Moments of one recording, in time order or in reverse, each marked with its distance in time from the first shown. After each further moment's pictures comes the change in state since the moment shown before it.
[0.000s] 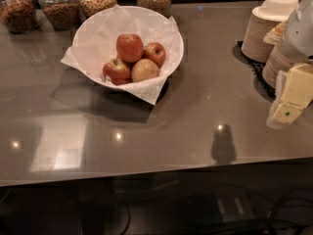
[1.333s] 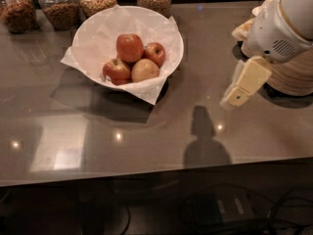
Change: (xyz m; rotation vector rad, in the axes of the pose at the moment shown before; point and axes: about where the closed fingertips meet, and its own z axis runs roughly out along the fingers) arm -0.062 -0.034 0.036 0.018 -0.277 0.053
